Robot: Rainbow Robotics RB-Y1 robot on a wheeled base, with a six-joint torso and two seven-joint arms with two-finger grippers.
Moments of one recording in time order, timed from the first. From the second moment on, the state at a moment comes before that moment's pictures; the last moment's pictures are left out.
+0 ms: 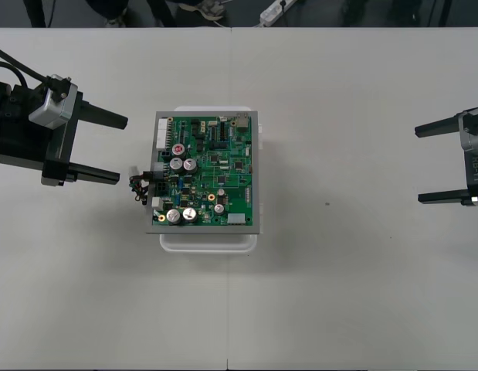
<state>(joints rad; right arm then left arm) -0.25 -0.83 -0.30 -1.88 1.55 -1.57 -0.25 -0.43 0.82 0.12 -1.79 -1.37 -1.54 0.30</state>
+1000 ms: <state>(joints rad) -0.25 -0.83 -0.30 -1.88 1.55 -1.57 -0.25 -0.43 0.82 0.12 -1.79 -1.37 -1.54 0.30</state>
